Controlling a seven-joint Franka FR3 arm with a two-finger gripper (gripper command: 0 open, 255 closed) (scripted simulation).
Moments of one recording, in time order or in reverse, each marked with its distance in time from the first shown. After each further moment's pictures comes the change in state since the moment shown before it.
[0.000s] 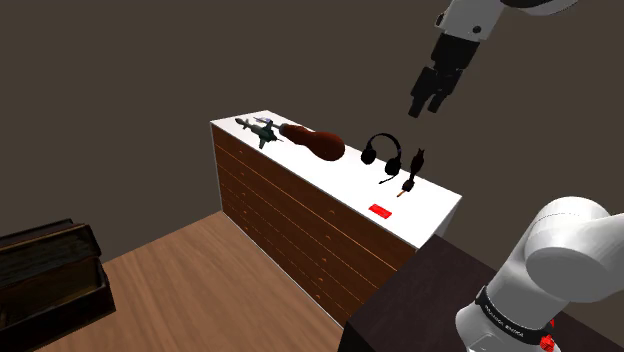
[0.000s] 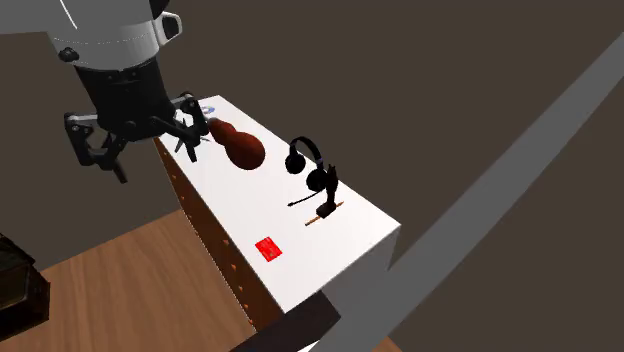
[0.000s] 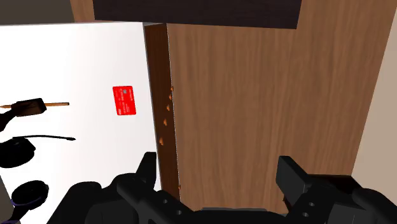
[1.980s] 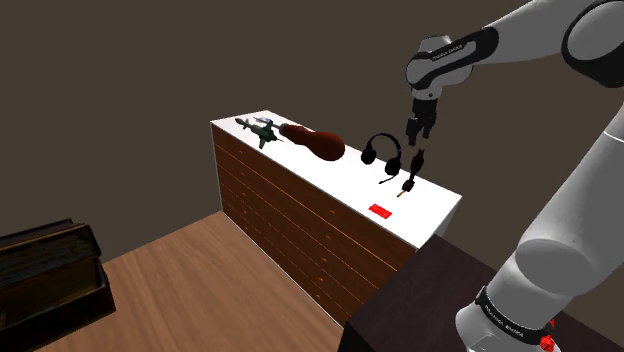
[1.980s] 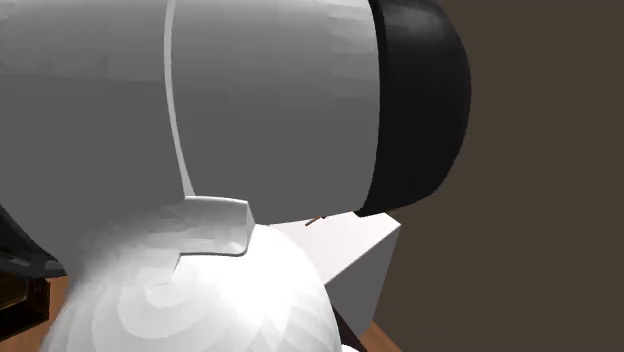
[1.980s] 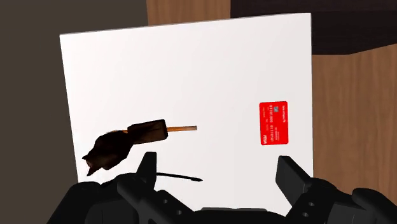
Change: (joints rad) arm -0.157 0.798 -0.373 0.278 -0.160 0.317 -0.436
